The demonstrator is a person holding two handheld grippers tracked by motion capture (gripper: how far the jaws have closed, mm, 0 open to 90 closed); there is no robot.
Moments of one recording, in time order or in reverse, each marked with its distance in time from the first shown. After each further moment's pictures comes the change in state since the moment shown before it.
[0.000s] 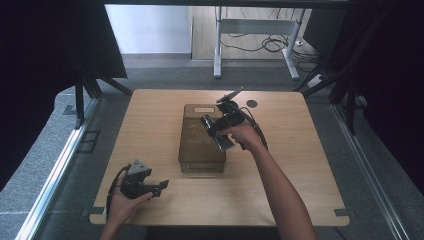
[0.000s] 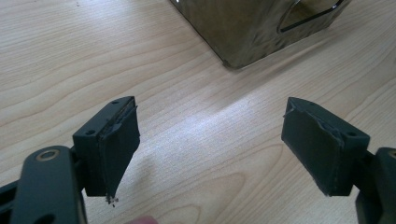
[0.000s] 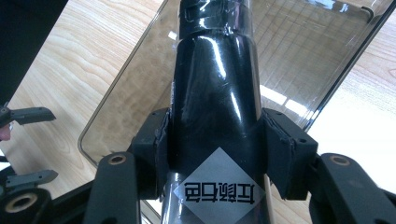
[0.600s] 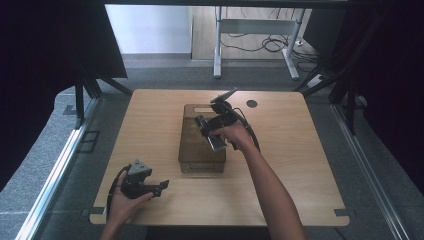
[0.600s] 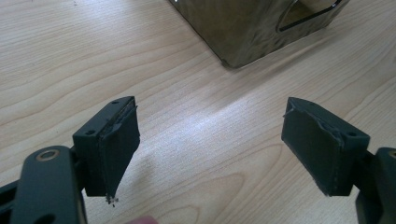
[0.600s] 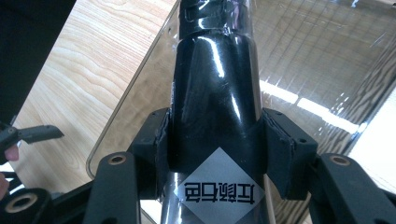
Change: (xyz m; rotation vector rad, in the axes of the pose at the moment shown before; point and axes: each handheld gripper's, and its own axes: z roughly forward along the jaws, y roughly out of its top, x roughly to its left) left arm -0.001 0.000 0.001 0.000 -0.005 0.001; right arm 0.008 0.009 0.020 0.007 0.020 0.046
